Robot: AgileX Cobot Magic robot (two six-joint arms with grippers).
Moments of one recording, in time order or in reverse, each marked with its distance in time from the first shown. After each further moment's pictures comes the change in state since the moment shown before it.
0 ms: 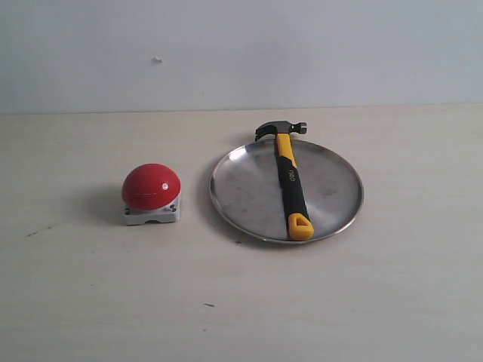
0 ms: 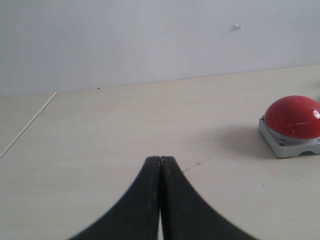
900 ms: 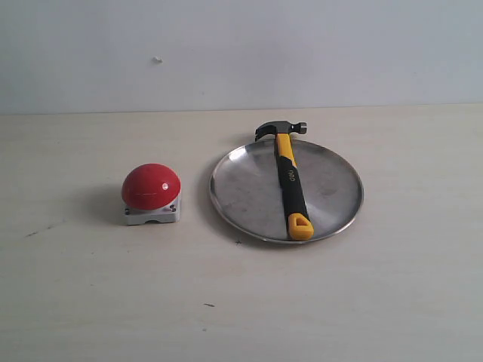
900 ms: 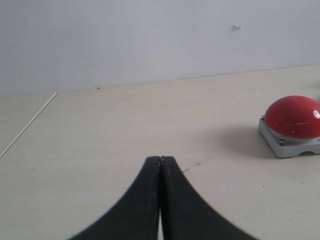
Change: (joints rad) left arm 0.000 0.000 0.000 0.000 0.000 0.000; right arm 0.000 0.000 0.000 0.000 0.015 0.003
